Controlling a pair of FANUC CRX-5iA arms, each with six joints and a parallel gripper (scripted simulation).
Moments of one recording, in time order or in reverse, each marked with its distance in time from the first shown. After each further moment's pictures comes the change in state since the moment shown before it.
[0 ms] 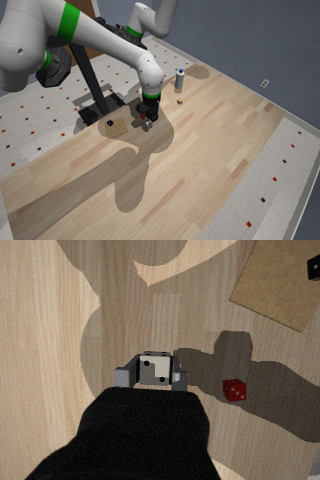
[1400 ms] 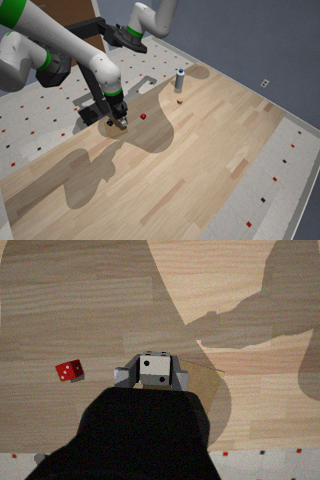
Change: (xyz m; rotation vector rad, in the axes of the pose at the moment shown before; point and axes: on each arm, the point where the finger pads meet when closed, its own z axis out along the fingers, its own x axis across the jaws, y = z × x) left arm 0.000 0.000 0.000 0.000 0.000 0.000; right arm 0.111 -0.107 0.000 -0.008 -0.011 -1.463
